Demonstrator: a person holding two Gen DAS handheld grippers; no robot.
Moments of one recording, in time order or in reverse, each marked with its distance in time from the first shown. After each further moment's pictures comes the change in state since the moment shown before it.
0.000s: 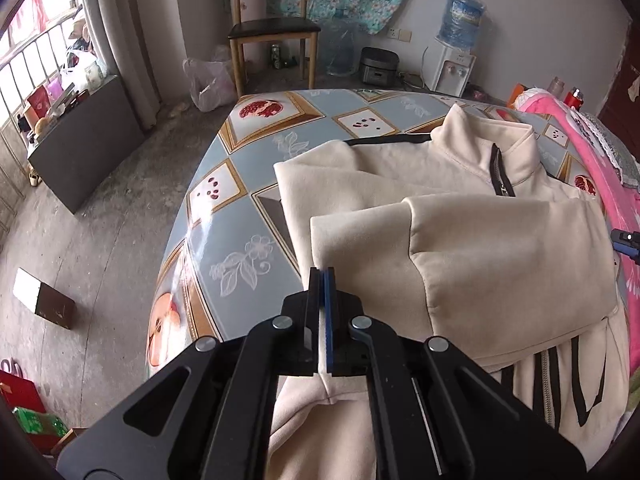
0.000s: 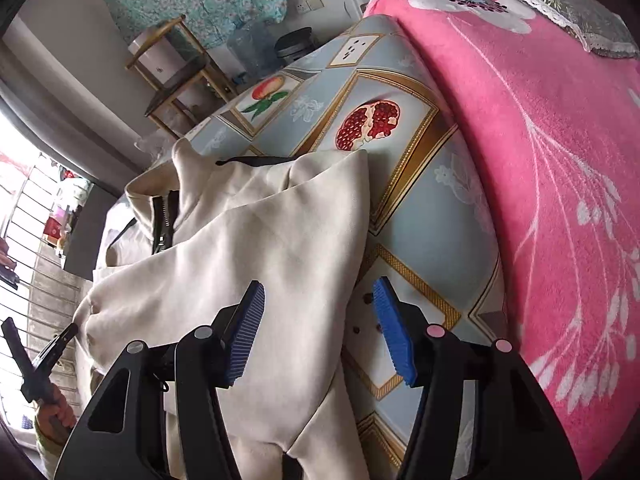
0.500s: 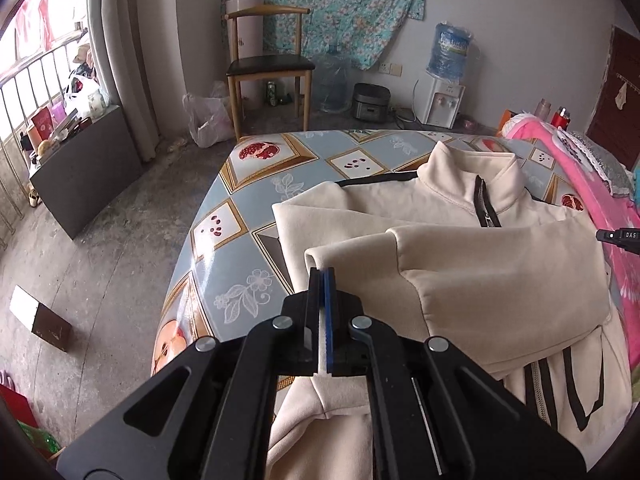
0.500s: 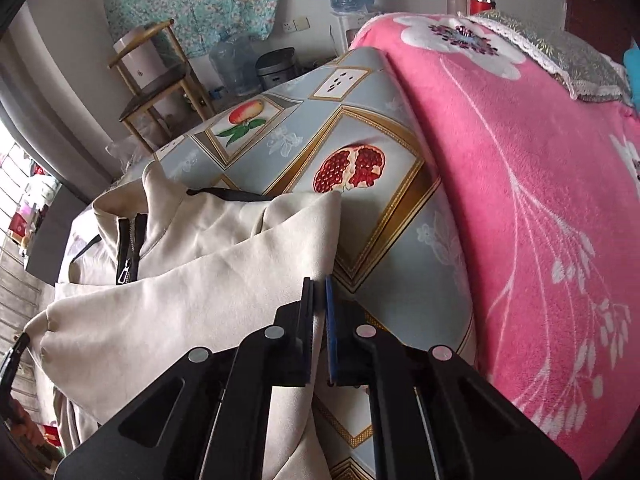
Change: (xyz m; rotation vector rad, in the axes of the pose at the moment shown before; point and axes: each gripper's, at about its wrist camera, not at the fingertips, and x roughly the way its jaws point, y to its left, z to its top) left arm -0.017 -0.003 0.003 0.015 -0.117 -0.010; right arm 0.004 0.015 0.012 -0.079 -0.102 -0.162
